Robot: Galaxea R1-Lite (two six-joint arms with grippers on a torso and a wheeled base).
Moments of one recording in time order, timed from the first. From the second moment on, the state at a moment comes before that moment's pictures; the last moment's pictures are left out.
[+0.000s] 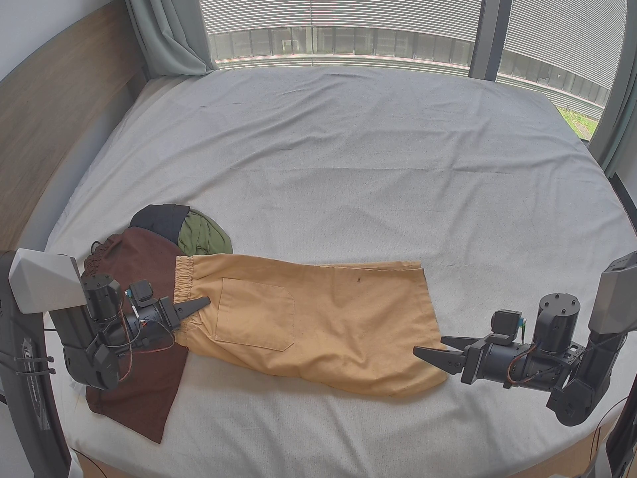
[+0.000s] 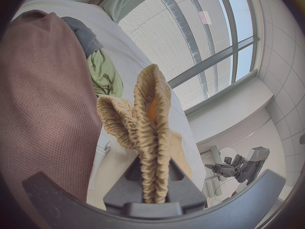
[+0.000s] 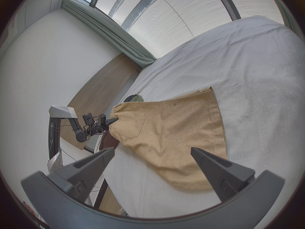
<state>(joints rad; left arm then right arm) 0.04 2.34 -0.55 -1.55 -0.81 -0.63 0.37 2.06 -0.17 -1.54 0.44 0.40</state>
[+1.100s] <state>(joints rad) -0.15 2.30 -0.58 -1.55 -0.73 -0.63 0.37 2.06 -0.17 -1.54 0.44 0.37</state>
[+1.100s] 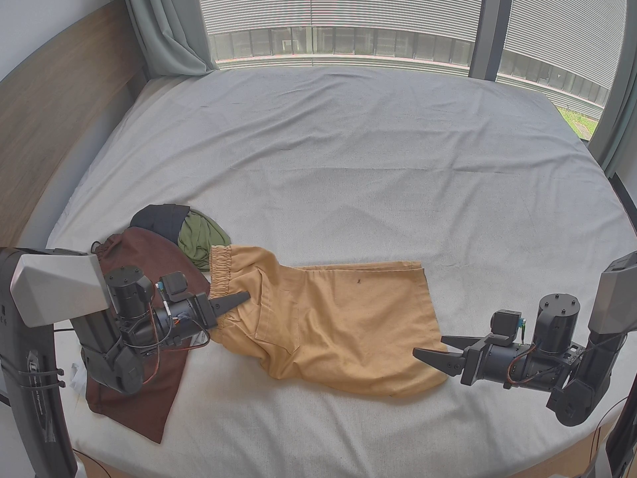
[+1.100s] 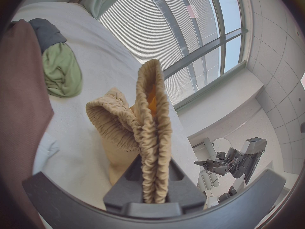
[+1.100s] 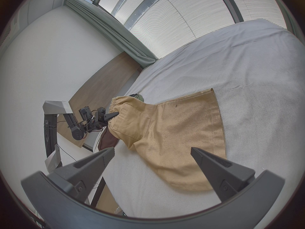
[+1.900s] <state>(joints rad) -0.33 2.32 -0.72 -1.55 -0.66 -0.79 0.37 2.06 -0.17 -1.54 0.44 0.37</state>
